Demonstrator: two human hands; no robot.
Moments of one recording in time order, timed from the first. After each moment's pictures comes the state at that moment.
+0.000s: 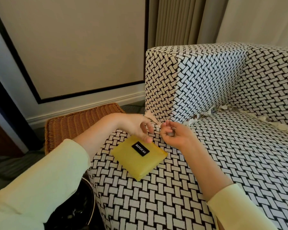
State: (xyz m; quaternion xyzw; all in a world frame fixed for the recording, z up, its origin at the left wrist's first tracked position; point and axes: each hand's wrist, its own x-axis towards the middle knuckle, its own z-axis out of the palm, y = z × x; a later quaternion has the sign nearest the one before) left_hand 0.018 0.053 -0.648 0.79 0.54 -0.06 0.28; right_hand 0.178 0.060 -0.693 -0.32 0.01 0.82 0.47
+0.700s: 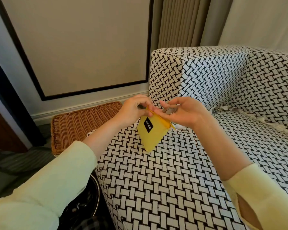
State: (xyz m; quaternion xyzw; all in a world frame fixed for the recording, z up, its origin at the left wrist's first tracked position) left_hand 0.007 0.042 -0.656 0.72 0.49 0.41 0.27; right_hand 0.177 0.040 -0.613 -0.32 -0.21 0.83 0.40
